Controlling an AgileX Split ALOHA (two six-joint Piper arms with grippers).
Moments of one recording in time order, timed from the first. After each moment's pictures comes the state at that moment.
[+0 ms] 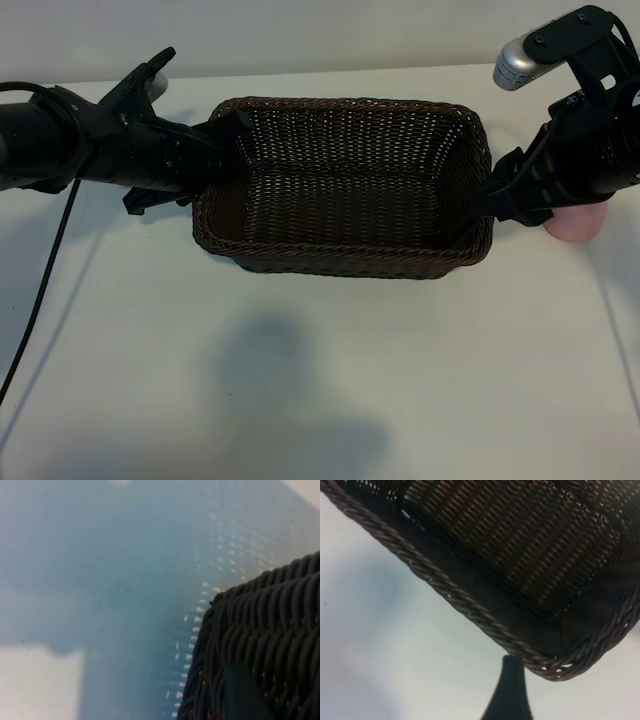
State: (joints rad) left arm -0.24 1.88 -1.03 -0.97 0.23 0.22; right arm 0.18 1.38 -1.00 0.47 0.75 -0.51
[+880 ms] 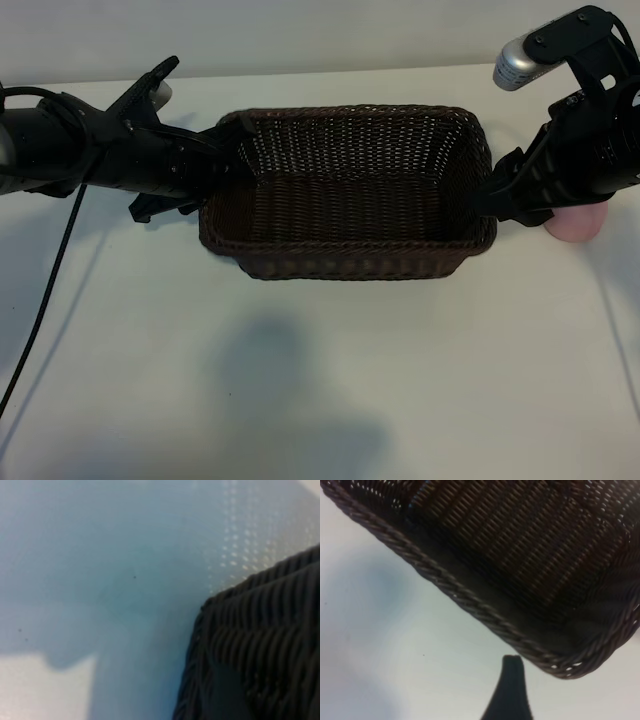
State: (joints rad) left arm -0.24 1.90 -1.03 -1.00 0.23 0.23; right arm 0.18 1.38 -1.00 0.47 0.75 -0.51
